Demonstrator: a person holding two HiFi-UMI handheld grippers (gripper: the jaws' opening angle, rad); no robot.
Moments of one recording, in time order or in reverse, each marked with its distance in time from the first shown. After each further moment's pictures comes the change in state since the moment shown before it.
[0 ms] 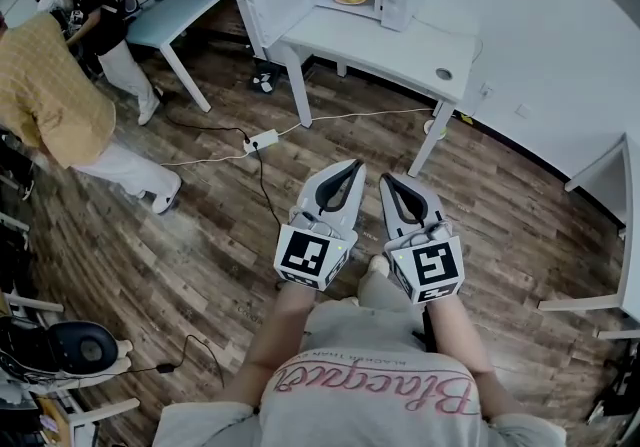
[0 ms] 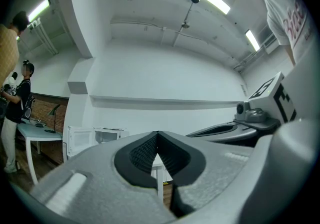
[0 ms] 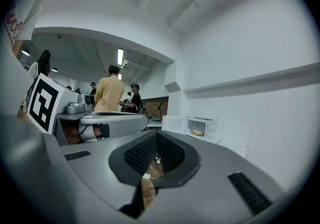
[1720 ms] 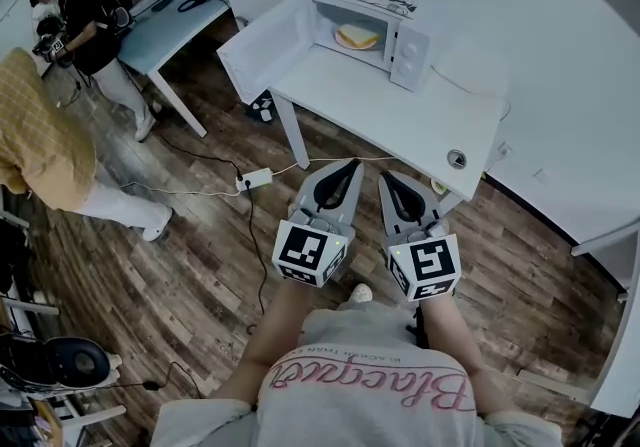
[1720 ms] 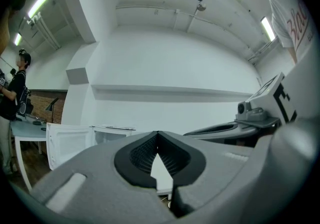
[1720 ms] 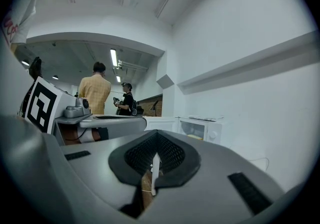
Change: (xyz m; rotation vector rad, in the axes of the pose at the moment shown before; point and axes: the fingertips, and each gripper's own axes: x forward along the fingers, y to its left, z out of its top) left arm 0.295 0.167 -0.049 -0.012 0.052 0.098; right arm 0.259 -0.229 -0.009 0.056 -0.007 0.078
